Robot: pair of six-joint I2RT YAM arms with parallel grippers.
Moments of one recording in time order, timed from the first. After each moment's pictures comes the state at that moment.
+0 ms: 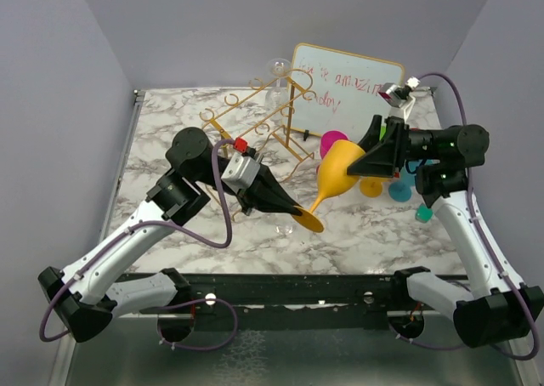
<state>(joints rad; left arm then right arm) -0.76 1.07 1.15 0.14 1.23 -0.06 0.17 1.08 1.04 0.63 -1.42 1.32</state>
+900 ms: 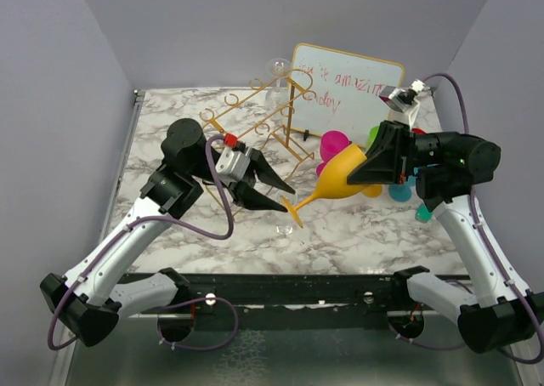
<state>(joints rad) -0.64 1.07 1.15 0.03 1.36 0.11 0.23 1.04 1.07 0.82 -1.45 1.51</state>
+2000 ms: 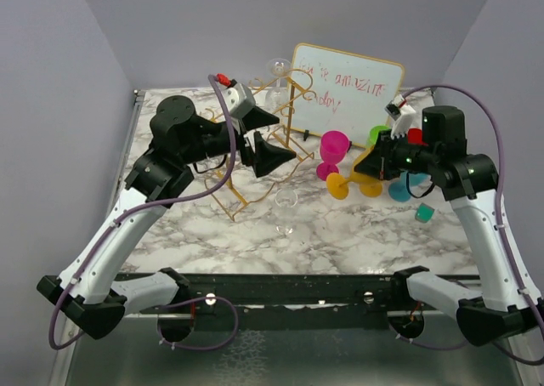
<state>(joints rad) -0.61 1.12 1.41 -0.25 0.67 -0.07 0.23 1.08 1.41 -0.95 -0.60 0.15</state>
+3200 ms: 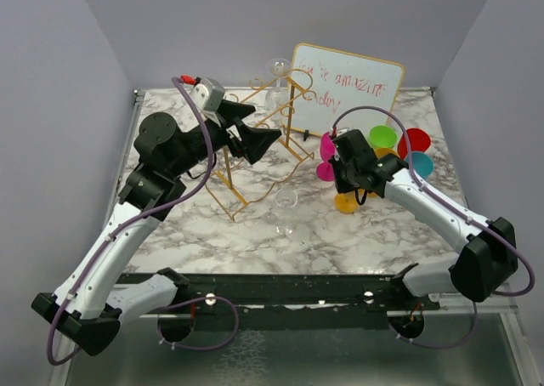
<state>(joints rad) -0.54 1.02 1.26 -0.06 0.41 -0.27 0.59 1.36 1.11 -0.70 0.19 0.22</state>
